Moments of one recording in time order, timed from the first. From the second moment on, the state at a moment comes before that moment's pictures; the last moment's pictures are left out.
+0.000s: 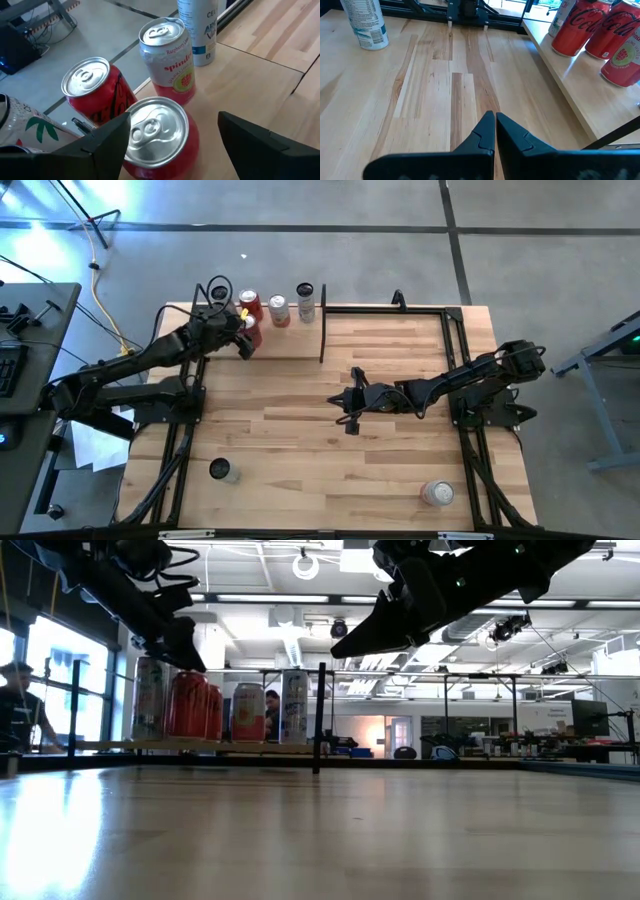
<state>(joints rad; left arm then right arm) 0.60 0.84 0.56 -0.27 -0.29 0.08 0.18 1.58 0.78 0.36 0.31 -0.04</state>
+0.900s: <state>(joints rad) 0.27 0.82 0.67 -0.35 -0.22 -0.15 0.18 1.58 0.78 0.36 0.31 -0.05</state>
